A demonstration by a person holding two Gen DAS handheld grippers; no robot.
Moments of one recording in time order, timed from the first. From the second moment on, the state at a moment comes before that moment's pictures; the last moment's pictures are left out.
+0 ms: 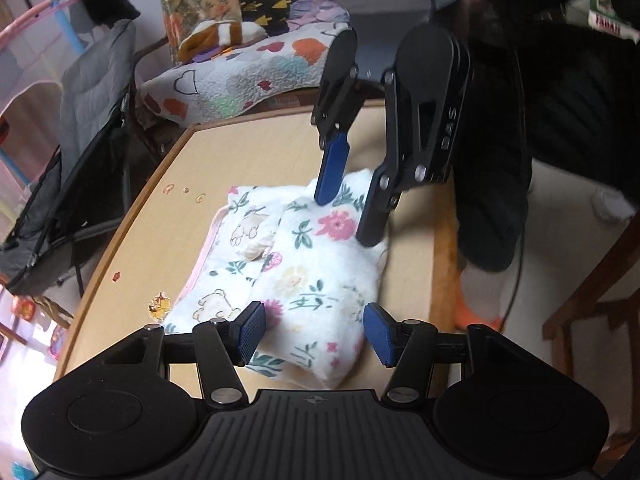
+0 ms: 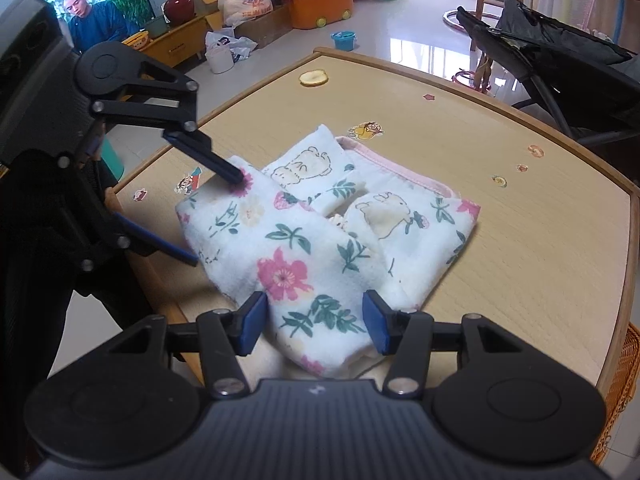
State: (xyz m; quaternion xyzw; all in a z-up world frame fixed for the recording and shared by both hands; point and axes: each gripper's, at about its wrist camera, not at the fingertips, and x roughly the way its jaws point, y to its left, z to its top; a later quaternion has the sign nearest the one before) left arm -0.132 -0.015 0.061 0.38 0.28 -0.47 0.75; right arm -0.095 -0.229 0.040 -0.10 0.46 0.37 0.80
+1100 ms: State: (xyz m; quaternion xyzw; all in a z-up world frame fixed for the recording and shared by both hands) left arm -0.114 -0.024 0.033 0.35 0.35 -0.48 0.73; right arm -0.150 -0.198 0.072 -0.43 0.35 0.45 0.70
